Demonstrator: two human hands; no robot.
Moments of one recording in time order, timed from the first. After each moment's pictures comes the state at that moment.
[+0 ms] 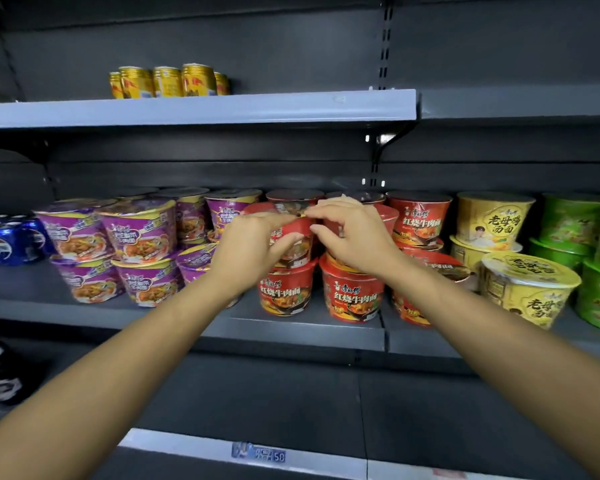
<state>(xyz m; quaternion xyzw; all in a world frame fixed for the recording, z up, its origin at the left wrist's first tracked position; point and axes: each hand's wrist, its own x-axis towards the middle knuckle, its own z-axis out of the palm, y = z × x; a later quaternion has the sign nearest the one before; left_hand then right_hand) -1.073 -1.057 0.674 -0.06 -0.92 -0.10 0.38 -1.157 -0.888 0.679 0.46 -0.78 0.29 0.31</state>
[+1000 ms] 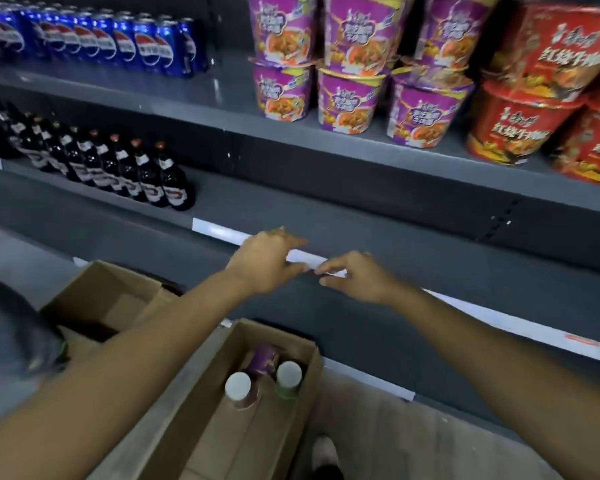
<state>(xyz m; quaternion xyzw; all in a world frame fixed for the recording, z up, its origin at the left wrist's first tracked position) -0.837 -1.307 0.443 0.07 -0.99 -0.15 0.03 -0.946 -1.137 0.419 0.42 -0.84 0.26 -0.22</state>
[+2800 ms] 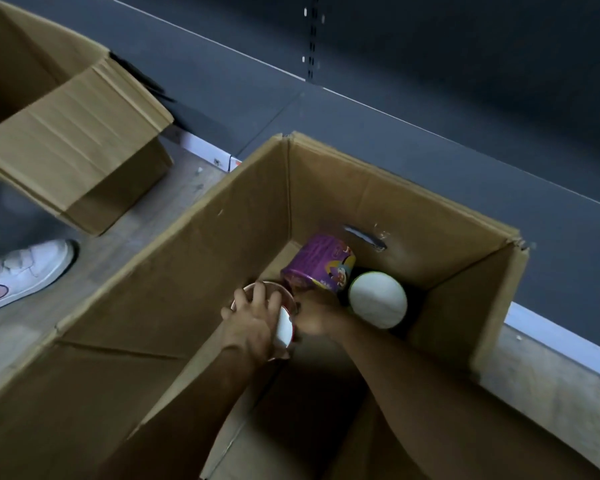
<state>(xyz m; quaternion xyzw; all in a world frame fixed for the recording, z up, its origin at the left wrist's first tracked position) -0.771 -1.414 -0.367 0.30 -0.92 -0.03 -0.23 -0.889 -1.355 -0.394 0.39 -0.83 0.07 -0.40</state>
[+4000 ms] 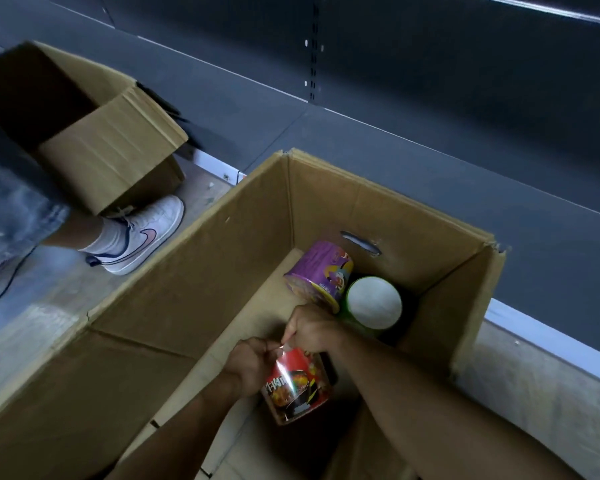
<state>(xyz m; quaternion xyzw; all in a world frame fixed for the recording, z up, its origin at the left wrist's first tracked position) -0.726 -1.394 -0.372 0.42 -0.75 -0.49 -0.15 -0.875 -1.340 -0.362 0.44 -0.78 0.04 -0.45</state>
